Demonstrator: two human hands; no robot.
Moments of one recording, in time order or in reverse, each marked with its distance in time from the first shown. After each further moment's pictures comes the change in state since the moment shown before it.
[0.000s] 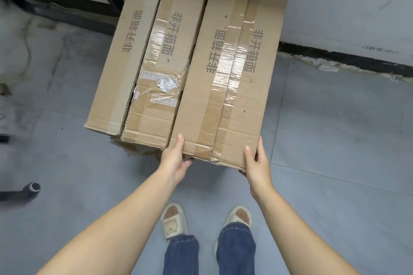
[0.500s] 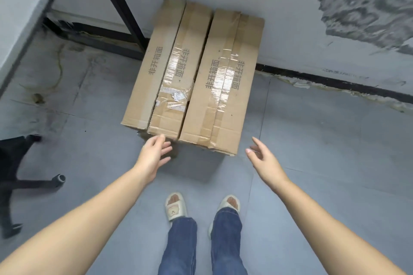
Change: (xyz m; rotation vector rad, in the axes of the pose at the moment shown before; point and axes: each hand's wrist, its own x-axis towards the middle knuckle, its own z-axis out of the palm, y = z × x) left_hand -0.188 0.067 -0.046 0.503 -0.040 0.261; right_hand -0.143 -0.114 -0.077 -0.395 -0.168 -0.075
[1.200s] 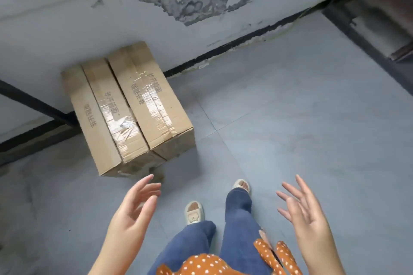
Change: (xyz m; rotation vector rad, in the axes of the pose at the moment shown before) left_hand -0.226 0.017 -0.147 0.623 -0.722 0.717; right_hand -0.405 0.037 0.146 0.705 0.918 -0.101
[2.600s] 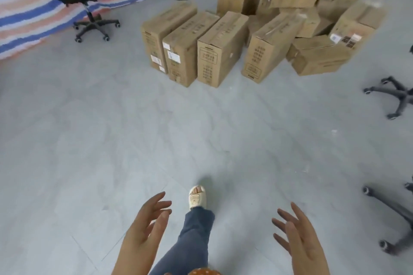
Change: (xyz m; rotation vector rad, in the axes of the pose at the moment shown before) left_hand -0.554 -0.057 0.416 0.618 -1.748 0.480; right_hand -0.648 0.300 -0.226 0.786 1.878 0.225
